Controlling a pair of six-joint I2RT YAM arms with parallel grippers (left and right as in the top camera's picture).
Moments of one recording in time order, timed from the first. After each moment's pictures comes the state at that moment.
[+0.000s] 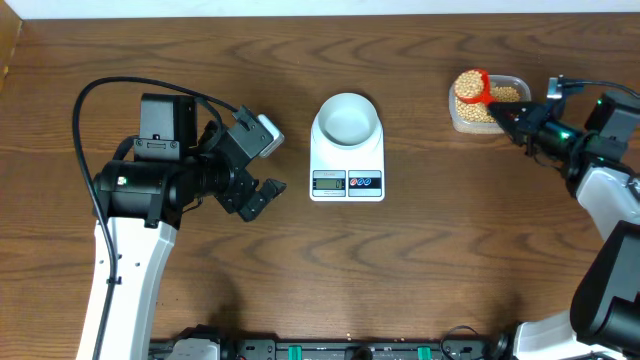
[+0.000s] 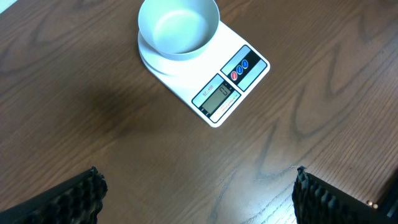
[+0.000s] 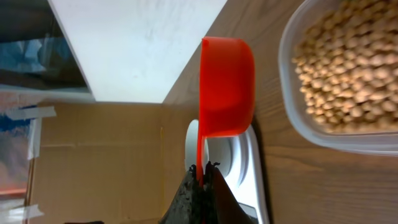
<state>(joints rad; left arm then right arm) -0.09 1.24 1.30 -1.10 0.47 0.67 -0.33 1.70 0.94 0.14 -1.10 0.79</state>
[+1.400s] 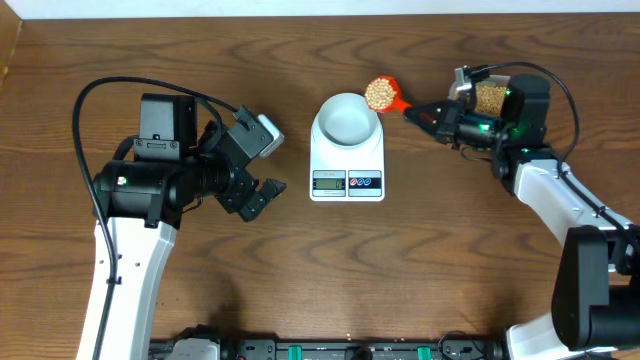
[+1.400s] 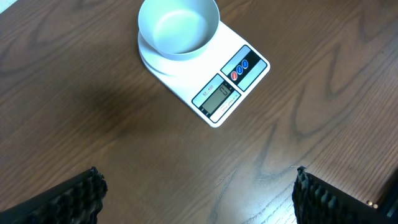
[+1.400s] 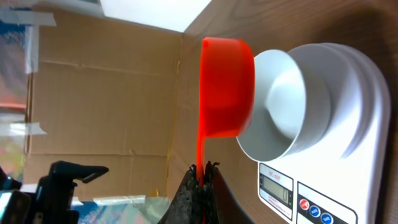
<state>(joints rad) -0.09 1.24 1.30 -1.10 0.47 0.67 0.04 1.70 0.94 0.28 -1.07 0.86</state>
